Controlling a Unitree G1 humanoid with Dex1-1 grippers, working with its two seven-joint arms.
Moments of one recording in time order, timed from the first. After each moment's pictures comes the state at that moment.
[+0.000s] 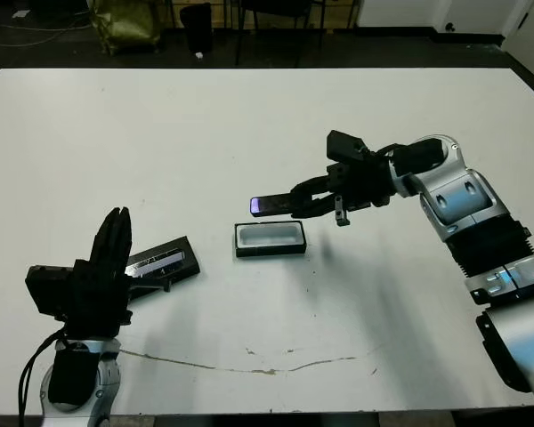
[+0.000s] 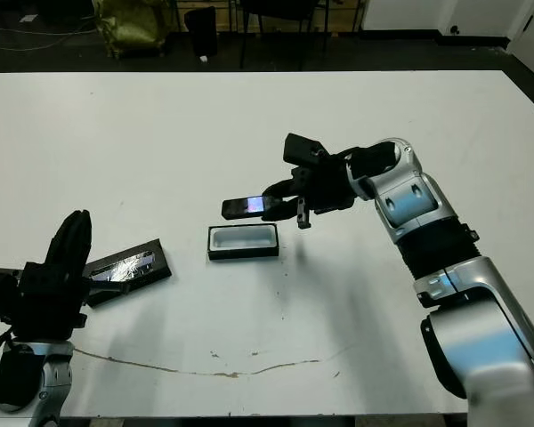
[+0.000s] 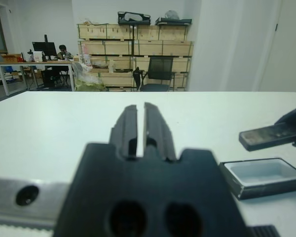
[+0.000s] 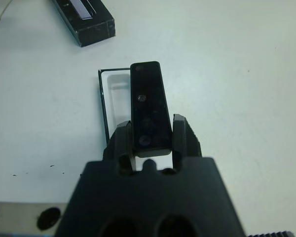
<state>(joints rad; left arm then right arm) 0.30 0.12 0.05 -0.47 -0.10 -0.07 -0.06 -0.89 -0.51 0.41 0.49 0.02 0.25 1.29</state>
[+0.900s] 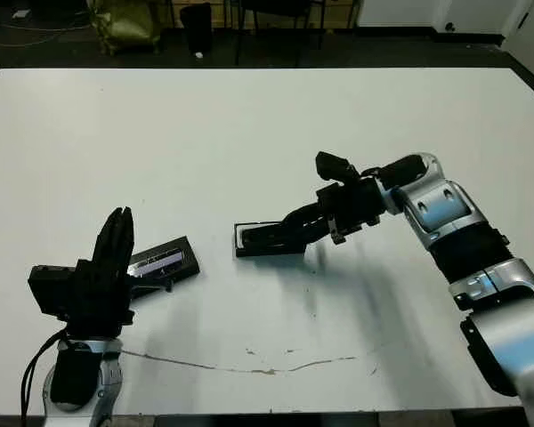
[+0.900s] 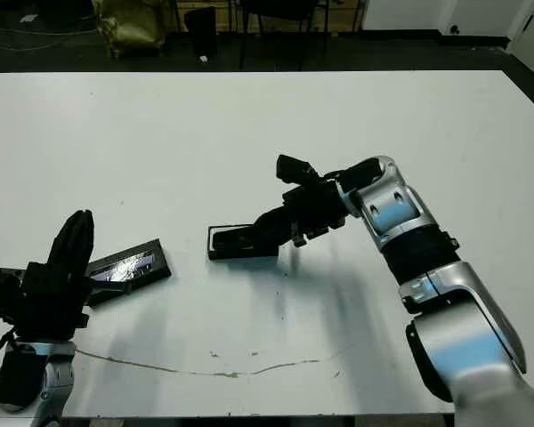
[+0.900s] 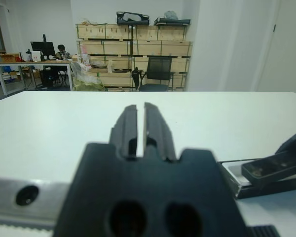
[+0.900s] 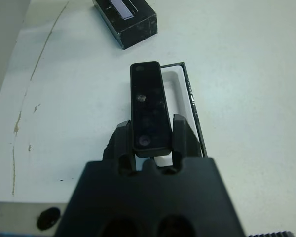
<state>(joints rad) 0.30 0.12 0.04 -0.47 -0.10 -0.08 -0.06 -0.88 -0.43 0.41 0.57 0.04 0.32 1.42</state>
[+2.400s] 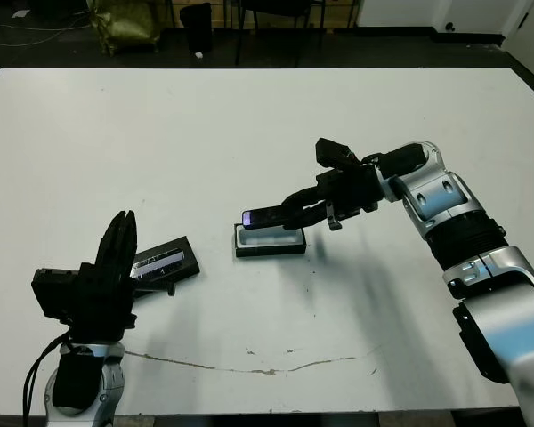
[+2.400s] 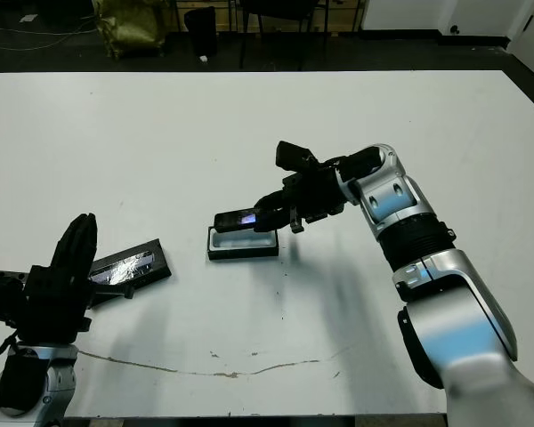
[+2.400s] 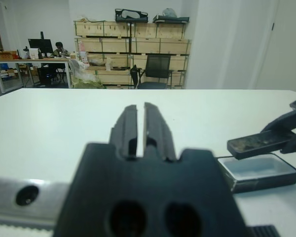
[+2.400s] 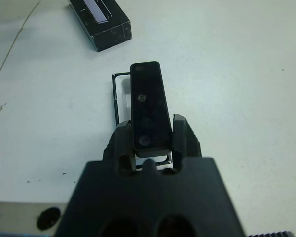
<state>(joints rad) 0.33 0.12 0.03 -0.48 -0.09 -0.08 -0.06 -0.94 -0.41 0.37 0.69 -0.02 0.18 1.38</state>
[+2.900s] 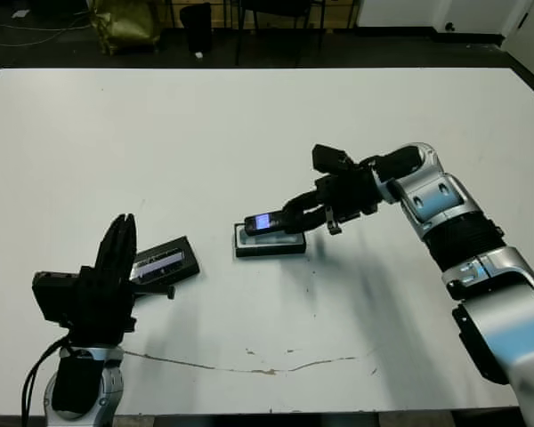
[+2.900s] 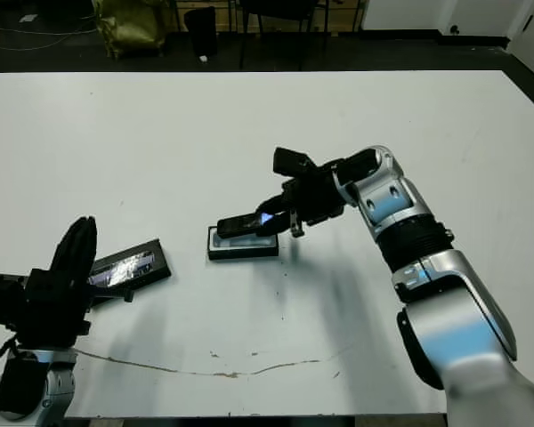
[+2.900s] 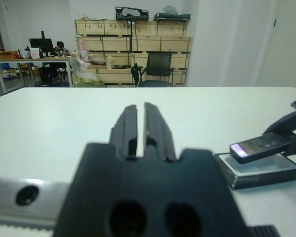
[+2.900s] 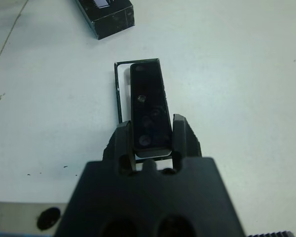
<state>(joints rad) 0.34 0.12 0.03 -0.49 -0.08 -0.08 -0.06 -0.93 -0.41 0.39 0.68 -0.04 0.19 1.39</state>
